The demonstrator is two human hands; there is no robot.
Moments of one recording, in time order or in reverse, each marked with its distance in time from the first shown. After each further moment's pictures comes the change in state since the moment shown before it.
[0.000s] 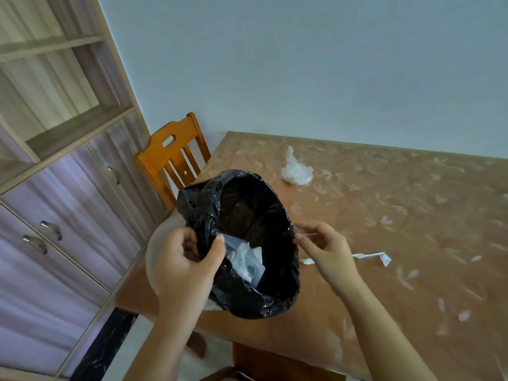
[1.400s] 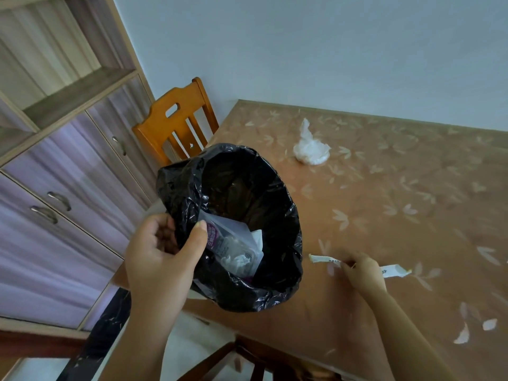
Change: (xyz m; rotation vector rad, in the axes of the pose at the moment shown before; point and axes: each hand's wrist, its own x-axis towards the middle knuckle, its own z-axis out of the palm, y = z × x) left_hand 0.013 -0.002 0.012 -0.053 0.065 -0.106; right_hand 0.035 0.182 -0.070 -0.752 -0.019 0.431
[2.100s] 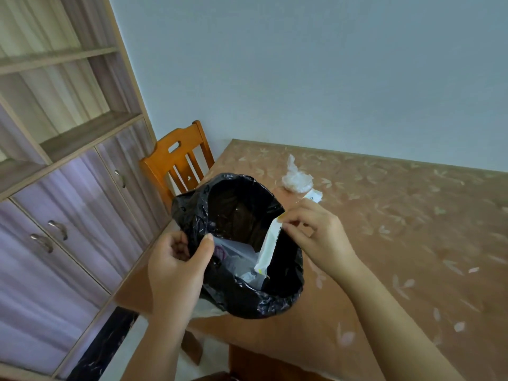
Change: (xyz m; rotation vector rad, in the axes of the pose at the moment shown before) left_hand -0.017 -0.003 -0.015 -0.130 0.001 -0.018; right_hand -0.118 -0.182 -0.103 0.261 0.222 -0.931
